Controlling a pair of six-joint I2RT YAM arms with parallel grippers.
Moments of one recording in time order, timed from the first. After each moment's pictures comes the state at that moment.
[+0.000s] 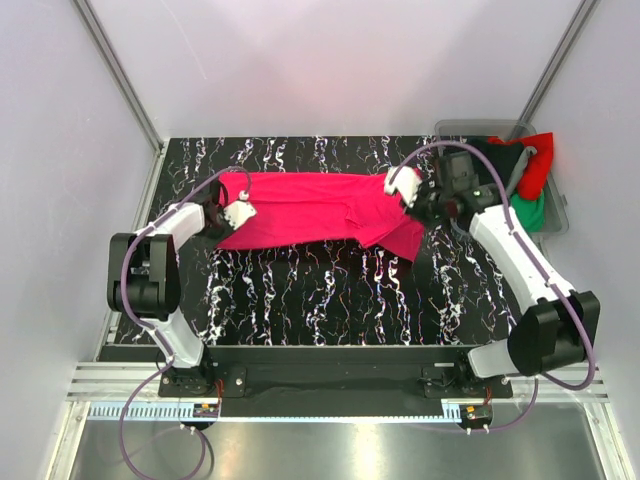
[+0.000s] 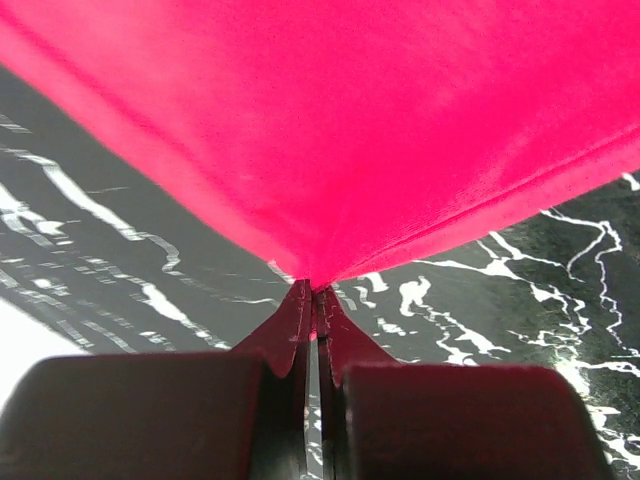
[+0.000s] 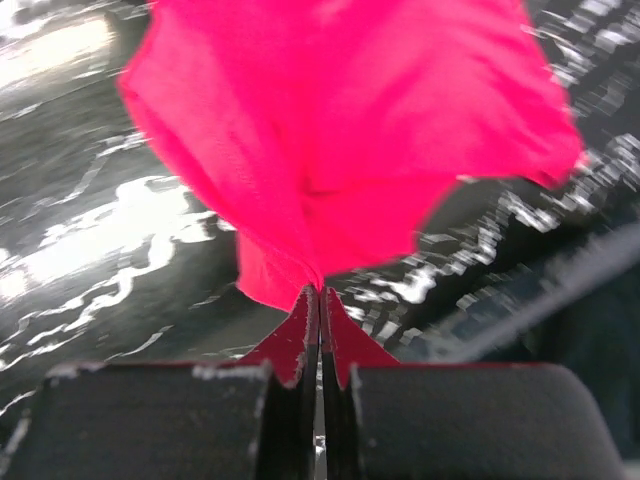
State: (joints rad) left arm -0.03 1.74 1.10 -0.60 -0.01 0.86; right arm 0.28 1.40 1.25 -0.75 -0.33 -0.86
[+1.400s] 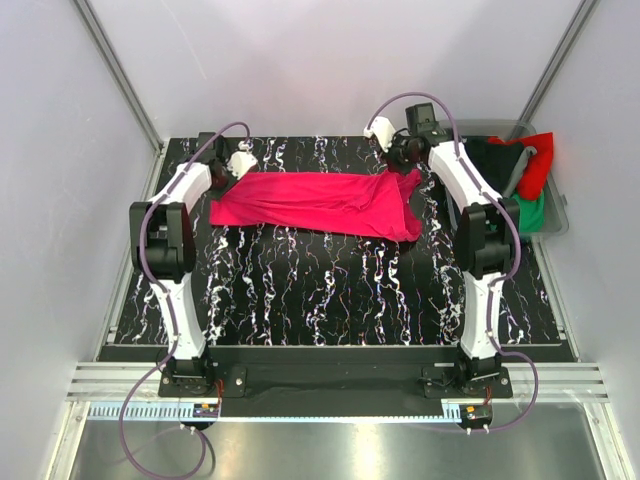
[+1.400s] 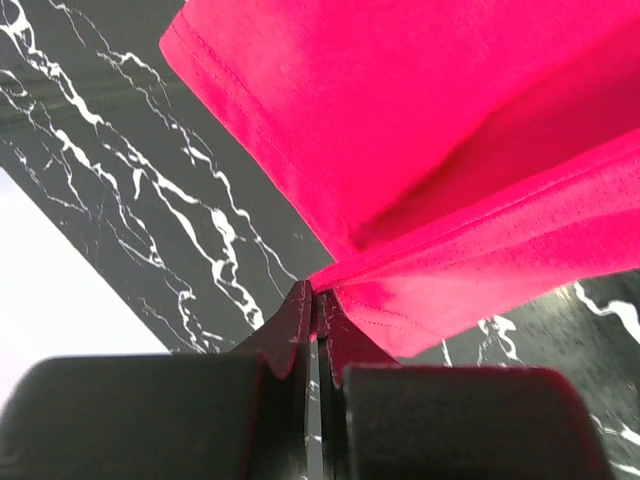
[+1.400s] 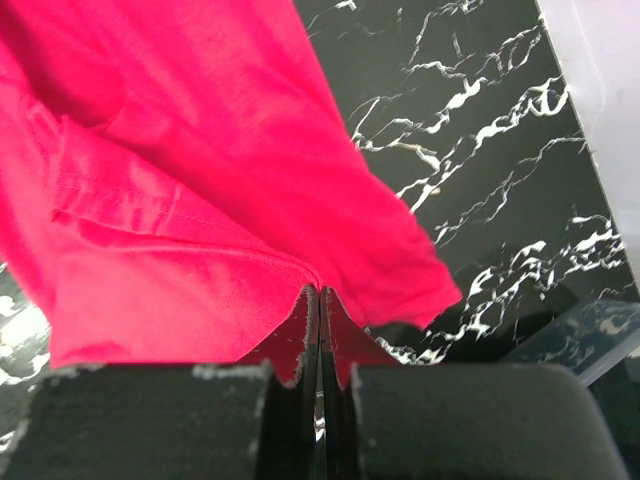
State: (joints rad) left arm -0.02 2.07 1.66 -0.61 -0.03 0.79; right arm 0.21 2.16 2.01 -0.73 -0.33 -0.81
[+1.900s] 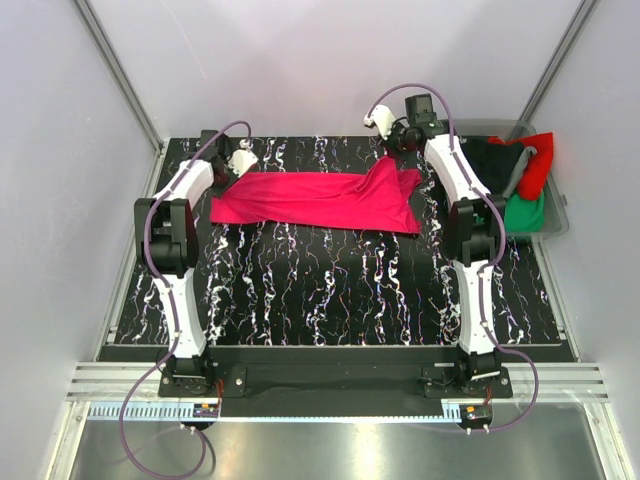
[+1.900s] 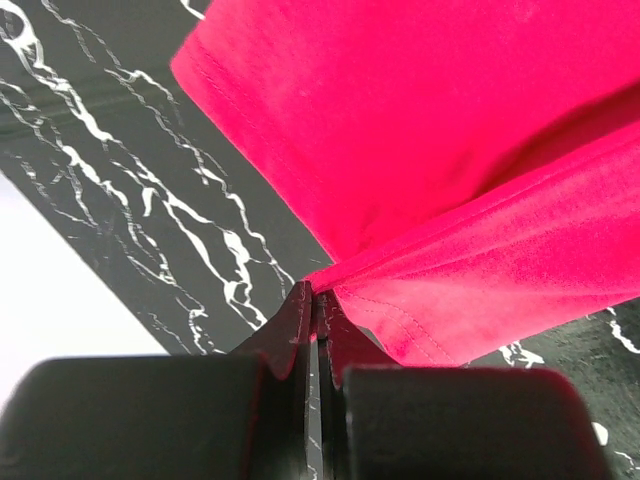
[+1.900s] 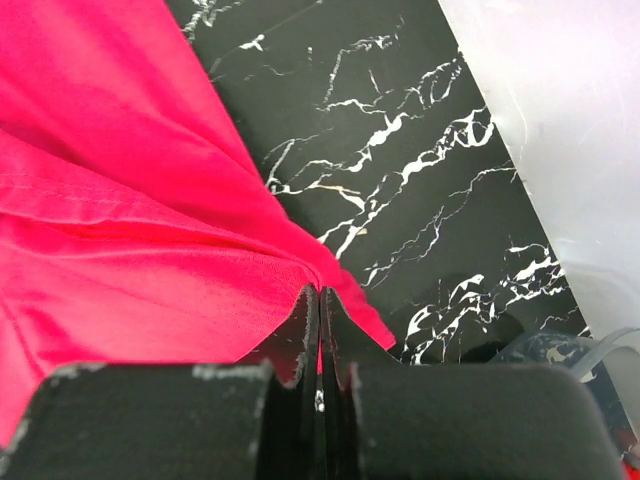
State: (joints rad) left arm -0.02 2.15 1.74 -0.62 -0.06 0.80; right arm 0.19 2.38 2.32 -0.75 -0.32 -0.81
